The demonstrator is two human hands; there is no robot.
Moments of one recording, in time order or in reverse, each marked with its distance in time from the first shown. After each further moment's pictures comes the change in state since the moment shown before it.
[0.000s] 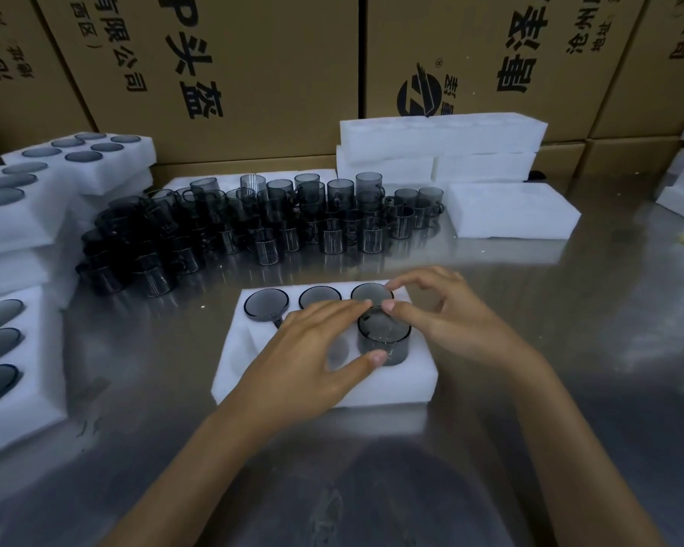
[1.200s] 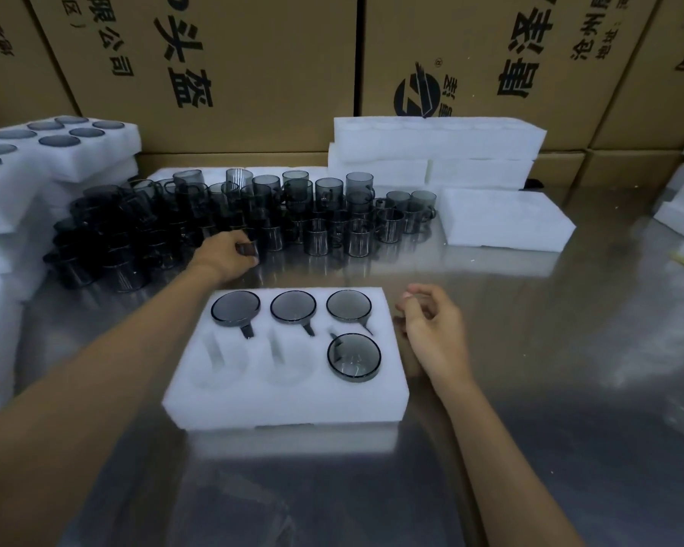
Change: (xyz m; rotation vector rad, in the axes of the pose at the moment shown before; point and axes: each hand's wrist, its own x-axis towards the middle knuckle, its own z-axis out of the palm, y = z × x) left_hand 0.135 -0.151 -0.031 0.110 0.022 -0.660; right_hand 0.032 0.059 0.036 0.457 0.465 0.232
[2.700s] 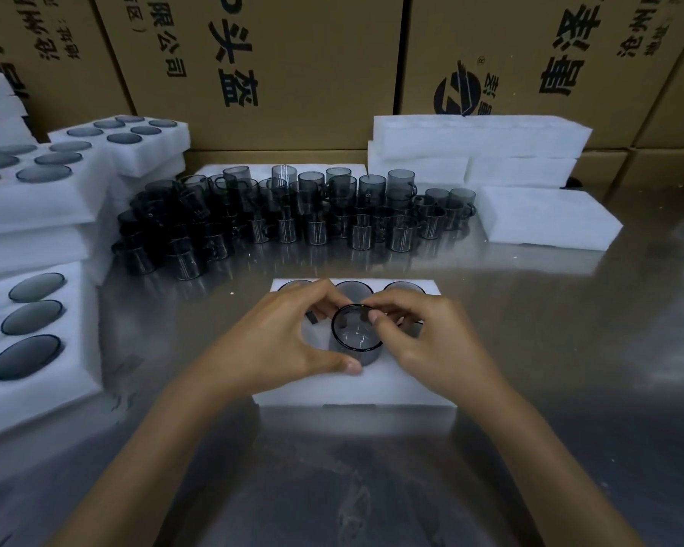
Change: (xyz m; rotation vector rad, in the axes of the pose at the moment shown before) left_hand -0.191 0.013 -0.042 -0.222 -0.134 0.556; right_hand -0.080 -0.076 0.031 -0.332 -0.443 -0.460
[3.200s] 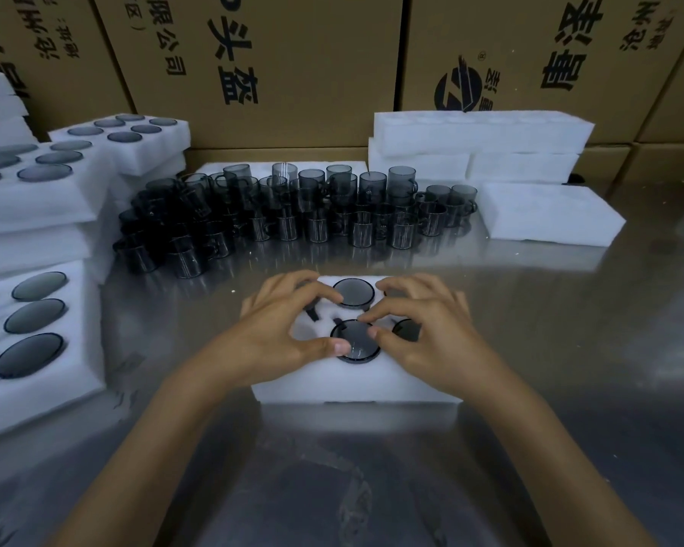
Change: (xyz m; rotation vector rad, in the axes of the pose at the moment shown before) left_hand 0.005 -0.022 0.004 0.131 -0.105 -0.117; right_hand 0.002 0.013 -0.005 -0.395 -0.117 -0.034
